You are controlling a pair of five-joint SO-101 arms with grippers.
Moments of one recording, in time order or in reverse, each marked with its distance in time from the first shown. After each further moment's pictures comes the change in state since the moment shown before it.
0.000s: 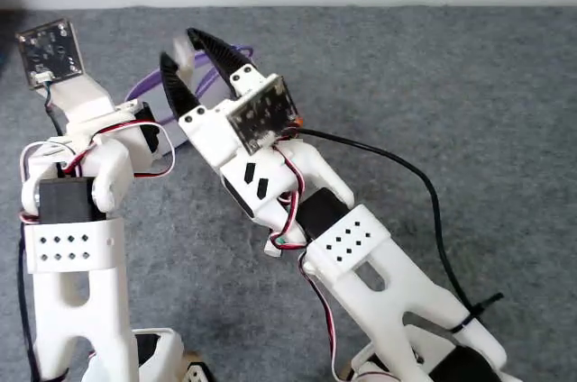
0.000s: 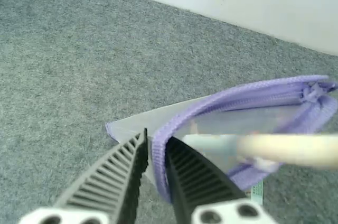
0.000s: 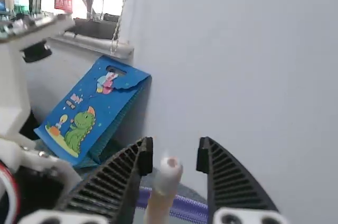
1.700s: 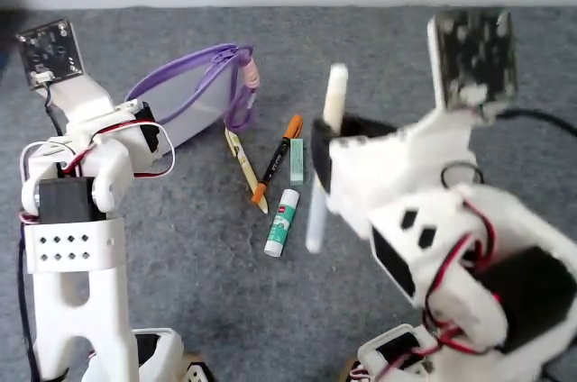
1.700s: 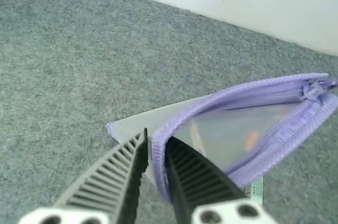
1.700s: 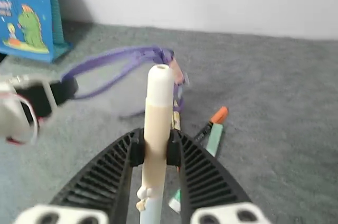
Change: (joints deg) left arm 0.0 0.0 0.0 0.0 0.0; right arm 14.0 -9.5 -56.7 103.7 -21.5
